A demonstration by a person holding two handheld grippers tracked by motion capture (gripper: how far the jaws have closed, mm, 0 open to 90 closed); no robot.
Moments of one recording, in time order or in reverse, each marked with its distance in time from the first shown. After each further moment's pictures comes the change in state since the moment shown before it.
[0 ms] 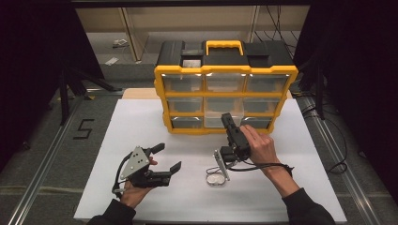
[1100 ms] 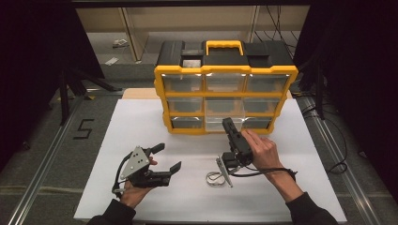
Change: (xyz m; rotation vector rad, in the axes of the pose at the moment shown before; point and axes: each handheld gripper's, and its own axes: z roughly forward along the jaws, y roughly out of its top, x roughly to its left) left arm 0.000 0.000 0.000 0.003 0.000 0.003; right arm 0.000 -0.001 -0.015 -0.026 0.004 -0.010
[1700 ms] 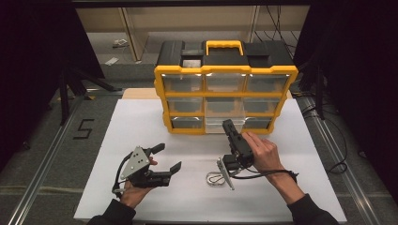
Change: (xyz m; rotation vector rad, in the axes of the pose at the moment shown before) left arm 0.000 0.000 0.000 0.000 -0.001 -0.003; right arm -0.001 0.000 -0.006 -0.011 0.004 0.006
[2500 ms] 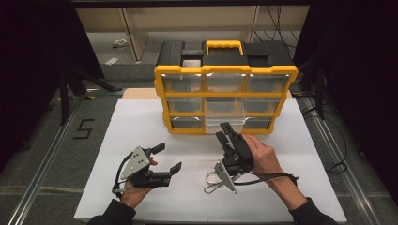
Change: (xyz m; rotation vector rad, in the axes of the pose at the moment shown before) left arm -0.001 0.000 0.000 0.000 -0.003 0.003; right arm -0.022 0.014 -0.013 -0.052 0.139 0.183
